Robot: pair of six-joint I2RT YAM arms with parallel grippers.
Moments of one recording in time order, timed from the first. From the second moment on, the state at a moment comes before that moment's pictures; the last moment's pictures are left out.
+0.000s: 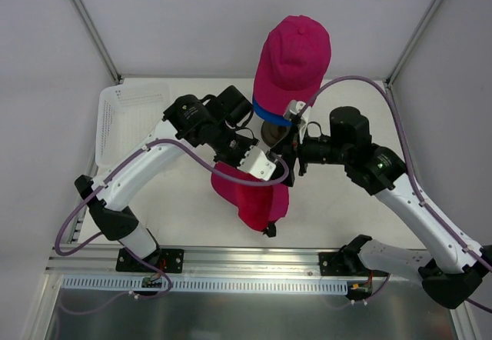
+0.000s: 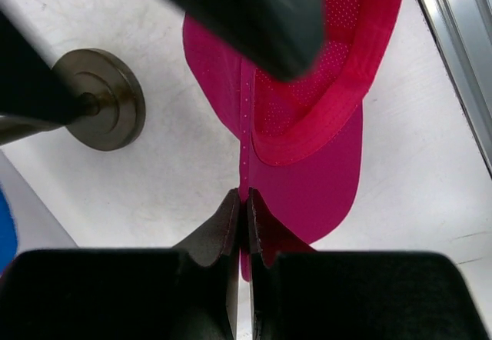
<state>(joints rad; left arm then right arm) -0.89 1.60 1.90 -1.44 0.36 1.23 0.68 1.05 1.25 -0.56 -0.65 0.04</state>
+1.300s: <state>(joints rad) -0.99 1.62 2.10 -1.48 0.26 1.16 0.67 0.97 1.11 -0.43 -0.58 0.06</state>
